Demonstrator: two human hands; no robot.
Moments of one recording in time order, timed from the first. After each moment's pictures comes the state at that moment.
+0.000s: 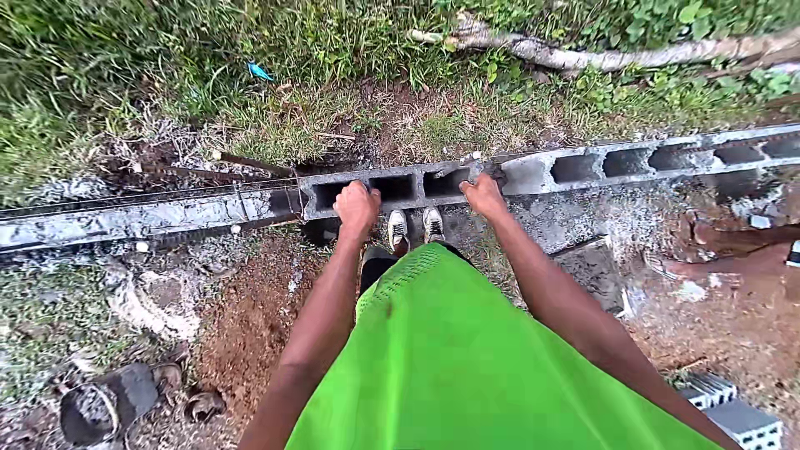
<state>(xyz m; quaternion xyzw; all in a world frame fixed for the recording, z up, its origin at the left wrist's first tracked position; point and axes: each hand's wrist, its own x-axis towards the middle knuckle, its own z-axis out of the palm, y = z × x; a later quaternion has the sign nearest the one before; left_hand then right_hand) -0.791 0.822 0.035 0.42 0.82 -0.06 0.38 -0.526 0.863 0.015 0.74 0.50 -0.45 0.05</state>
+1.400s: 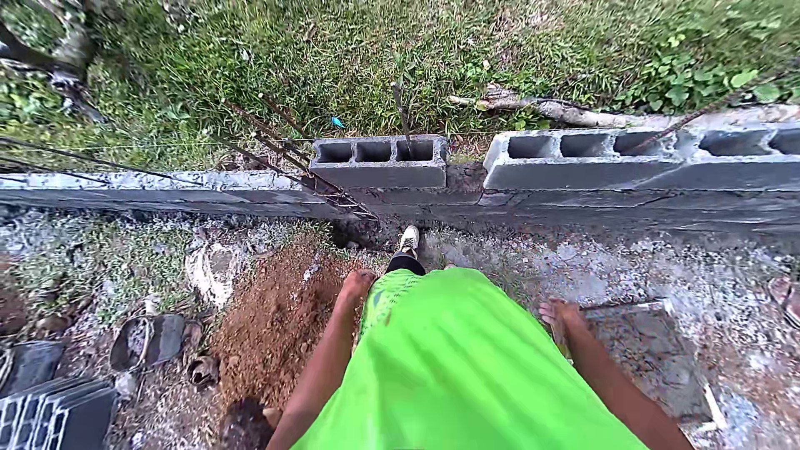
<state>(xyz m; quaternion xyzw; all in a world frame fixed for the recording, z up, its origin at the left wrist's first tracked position) -0.677 0.501 -0.029 0.25 0.83 0.04 0.50 -0.142 0.560 -0.131 0.80 0.16 -0.57 -0.12</state>
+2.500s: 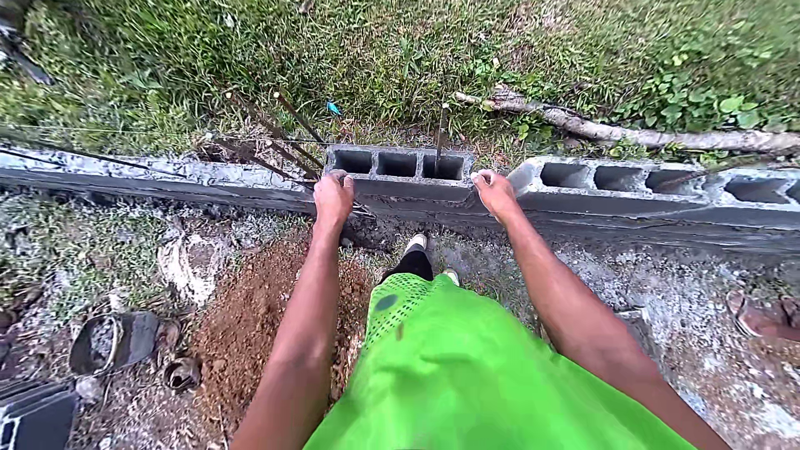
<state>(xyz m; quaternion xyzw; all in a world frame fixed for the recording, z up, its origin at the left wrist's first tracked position) -0.797 0.712 0.080 0.42 0.86 0.15 0.23 -0.462 0.832 0.025 0.63 0.62 -0.45 -0.09</state>
